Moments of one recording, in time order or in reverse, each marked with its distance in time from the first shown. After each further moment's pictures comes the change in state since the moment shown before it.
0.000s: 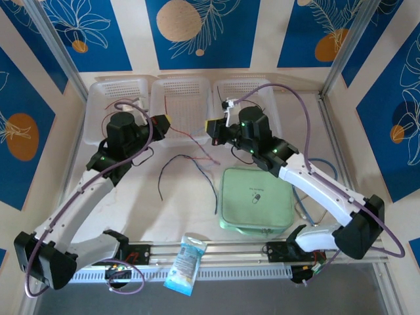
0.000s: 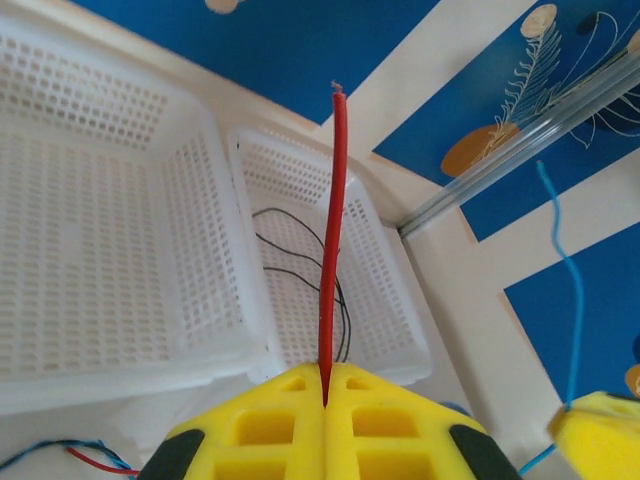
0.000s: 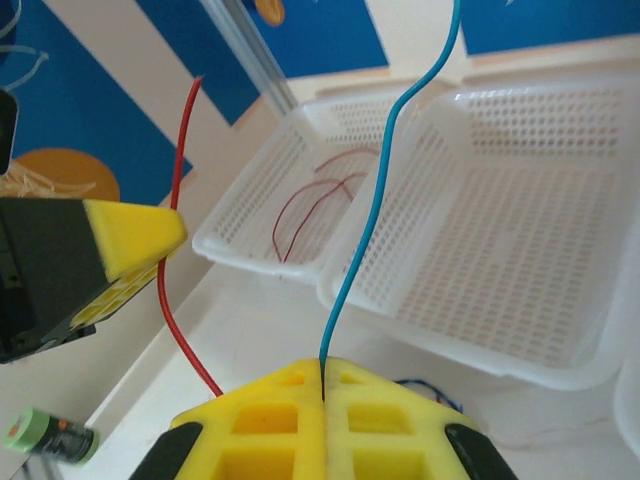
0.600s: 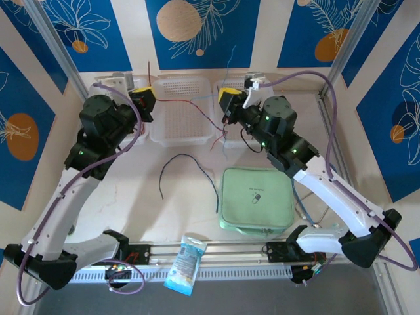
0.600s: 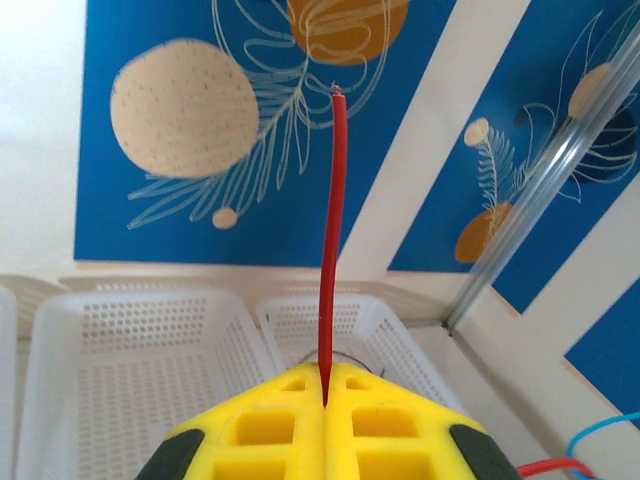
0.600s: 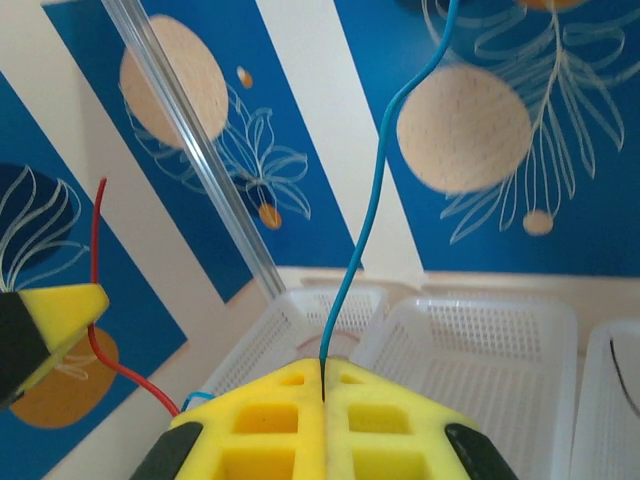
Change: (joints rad) left arm 0.000 0.000 0.304 -0.090 -0.134 0.330; right arm 0.000 -0.072 0.157 0.097 0.182 -0.096
